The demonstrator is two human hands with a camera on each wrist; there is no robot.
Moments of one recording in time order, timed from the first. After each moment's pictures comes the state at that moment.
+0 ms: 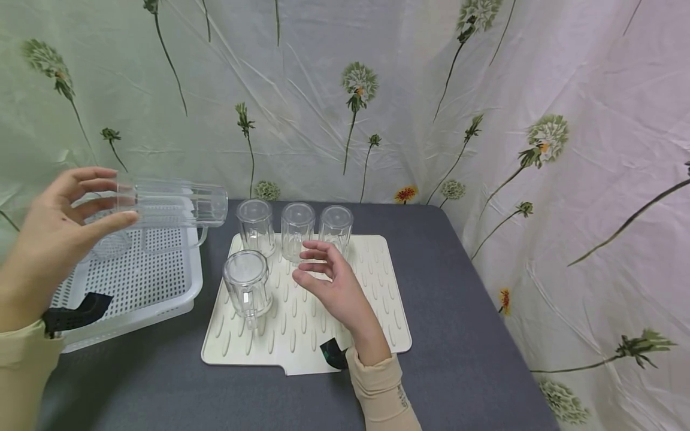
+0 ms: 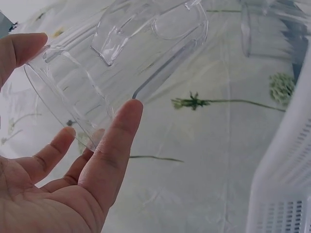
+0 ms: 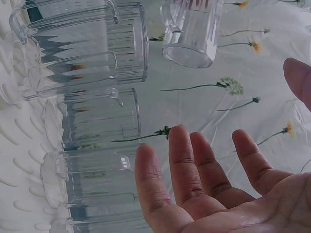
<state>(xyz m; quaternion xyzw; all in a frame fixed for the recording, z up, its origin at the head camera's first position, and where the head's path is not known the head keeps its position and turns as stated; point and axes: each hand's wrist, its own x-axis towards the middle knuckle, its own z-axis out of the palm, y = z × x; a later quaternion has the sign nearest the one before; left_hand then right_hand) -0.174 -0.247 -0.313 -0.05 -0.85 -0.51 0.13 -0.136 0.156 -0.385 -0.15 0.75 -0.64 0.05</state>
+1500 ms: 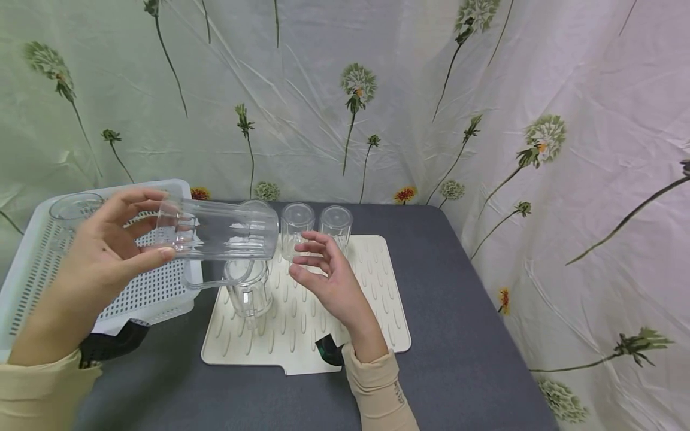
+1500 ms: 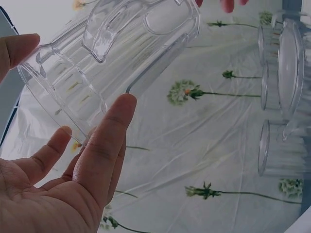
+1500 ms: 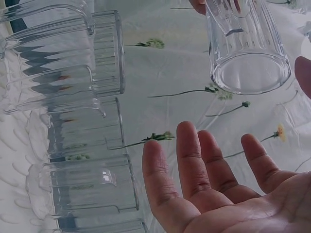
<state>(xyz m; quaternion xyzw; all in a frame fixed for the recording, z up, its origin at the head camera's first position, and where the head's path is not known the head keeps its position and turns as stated) -0.136 -0.183 -0.313 -0.23 -0.67 -0.70 0.08 -0.135 0.151 -0.373 -0.18 0.73 -0.66 0.03</state>
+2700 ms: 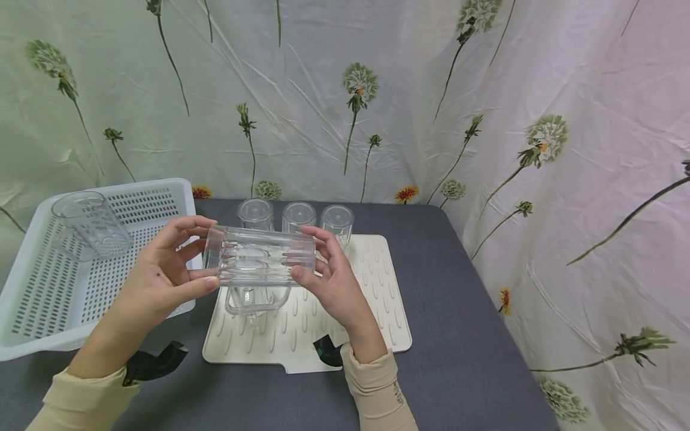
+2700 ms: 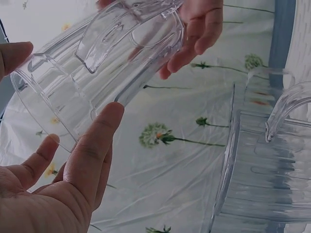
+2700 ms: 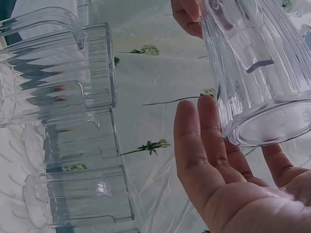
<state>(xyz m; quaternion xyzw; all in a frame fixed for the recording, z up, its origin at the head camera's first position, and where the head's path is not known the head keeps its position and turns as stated) -0.124 -0.139 -0.344 -0.27 -0.68 -0.68 0.06 -0.129 0.147 -0.369 -0.22 0.66 -0.72 0.03</state>
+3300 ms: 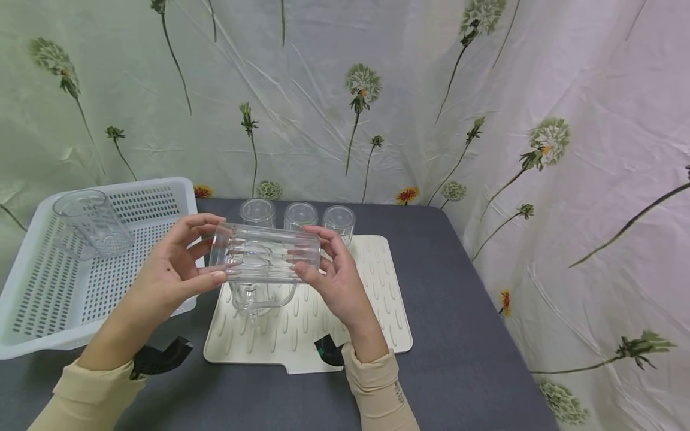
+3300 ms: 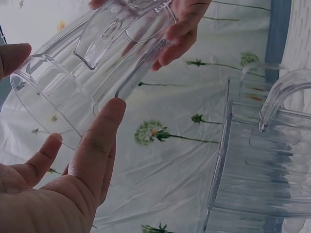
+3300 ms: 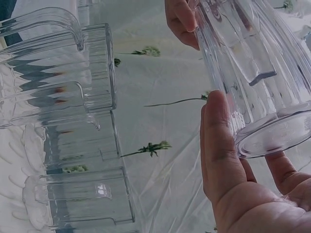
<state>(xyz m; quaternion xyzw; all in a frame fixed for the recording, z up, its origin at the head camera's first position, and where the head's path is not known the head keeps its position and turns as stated) -0.132 -0.138 -0.345 -0.26 -0.70 -0.67 0.04 -0.132 0.147 -0.370 -0.22 0.66 -0.72 0.01</state>
